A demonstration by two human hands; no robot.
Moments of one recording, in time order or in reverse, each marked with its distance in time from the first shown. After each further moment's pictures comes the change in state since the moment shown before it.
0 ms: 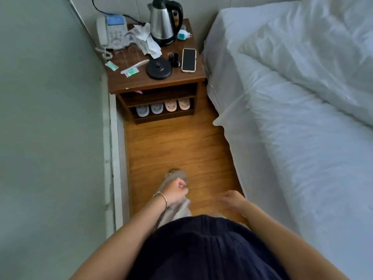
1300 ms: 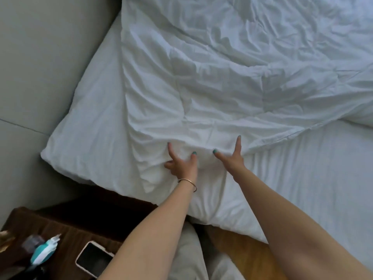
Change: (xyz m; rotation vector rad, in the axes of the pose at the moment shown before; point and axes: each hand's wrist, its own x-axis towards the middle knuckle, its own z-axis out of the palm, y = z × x) left_hand 0.485 0.655 -0.043 -0.023 -0.033 0.203; right_hand 0.260 -0.207 -0.567 1.286 0.799 0.378
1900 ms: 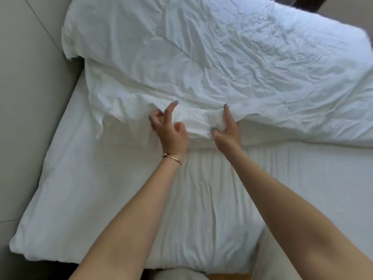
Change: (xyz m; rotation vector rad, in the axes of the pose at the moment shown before) left_hand 0.045 0.255 0.032 -0.116 -0.023 1.043; right_hand 0.048 -0.206 -0.067 0.063 0.413 -0.526
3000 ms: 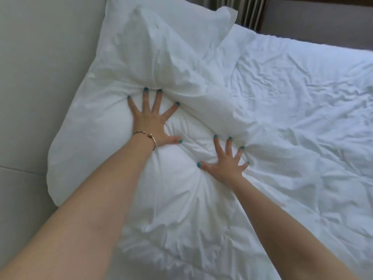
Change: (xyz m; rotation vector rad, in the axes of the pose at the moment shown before) left_hand 0.520 -0.094 0.256 1.619 -0.478 0.264; right_hand 0.540 -0.040 0.144 -0.535 -0.538 -0.106
